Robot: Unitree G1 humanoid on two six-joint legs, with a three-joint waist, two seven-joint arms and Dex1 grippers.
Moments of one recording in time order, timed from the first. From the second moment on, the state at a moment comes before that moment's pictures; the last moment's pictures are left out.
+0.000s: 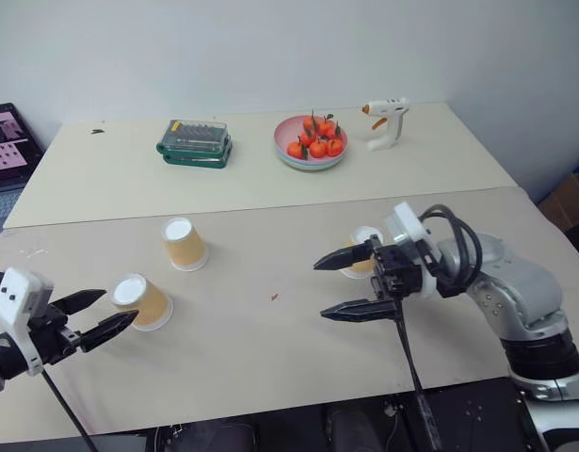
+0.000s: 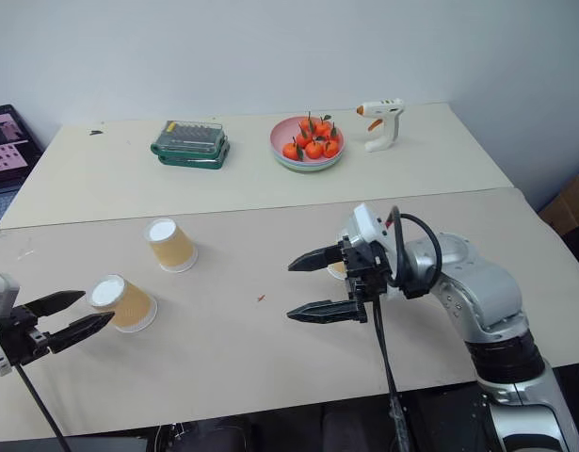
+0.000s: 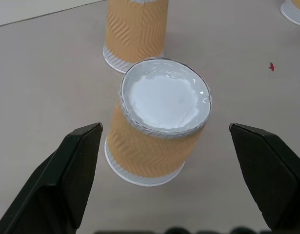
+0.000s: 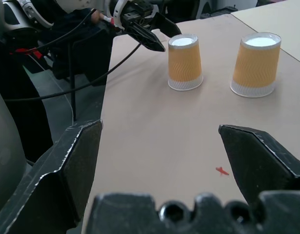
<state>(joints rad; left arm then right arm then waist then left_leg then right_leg) 0.32 0.84 0.70 -0.35 -0.66 0.69 -0.93 -0.55 -0.68 0.11 -0.29 0.66 0.68 1.27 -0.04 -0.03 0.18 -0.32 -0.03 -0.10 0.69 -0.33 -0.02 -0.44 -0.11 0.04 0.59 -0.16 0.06</state>
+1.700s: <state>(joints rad) -0.46 0.64 -0.17 -0.24 -0.49 0.69 -0.92 -0.50 -0.65 0.10 -0.29 0.61 0.62 1.16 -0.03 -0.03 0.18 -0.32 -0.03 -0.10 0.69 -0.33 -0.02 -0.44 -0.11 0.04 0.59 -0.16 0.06</state>
